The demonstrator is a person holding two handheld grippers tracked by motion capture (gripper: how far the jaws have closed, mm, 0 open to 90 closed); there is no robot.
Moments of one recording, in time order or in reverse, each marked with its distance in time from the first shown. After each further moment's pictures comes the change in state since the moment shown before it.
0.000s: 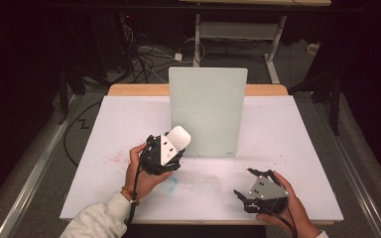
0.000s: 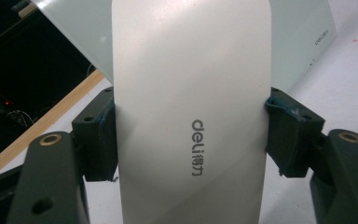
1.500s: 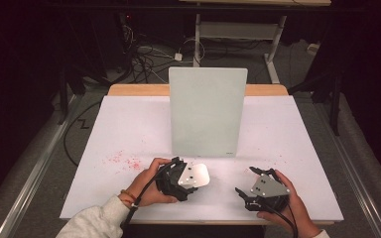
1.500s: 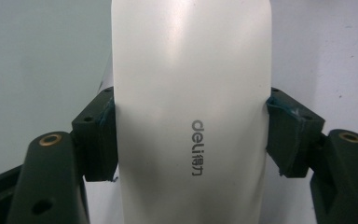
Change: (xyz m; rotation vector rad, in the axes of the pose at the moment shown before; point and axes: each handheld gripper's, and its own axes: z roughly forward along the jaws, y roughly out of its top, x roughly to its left) left arm -0.048 0.007 0.006 0.183 -0.500 0.344; right arm -0.005 -0.002 0.001 0.003 -0.012 0.019
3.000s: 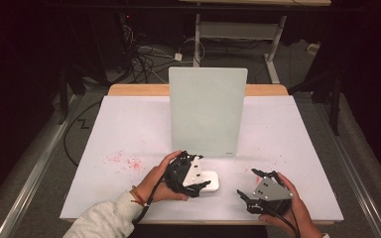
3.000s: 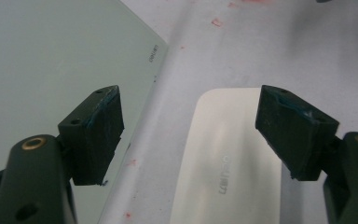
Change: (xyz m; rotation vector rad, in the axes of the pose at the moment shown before) left arm -0.002 0.014 0.004 -0.203 0.137 -0.017; right arm 0.004 -0.003 -0.008 -0.004 -0.013 0.004
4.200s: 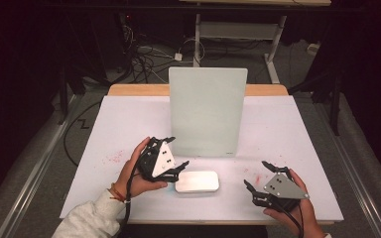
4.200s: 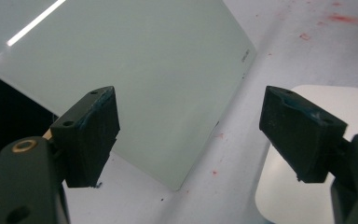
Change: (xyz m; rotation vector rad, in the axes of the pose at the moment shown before) left arm 0.030 -0.027 -0.055 -0.059 0.247 -0.104; right arm -0.014 -0.001 -0.013 -0.100 -0.130 0.082
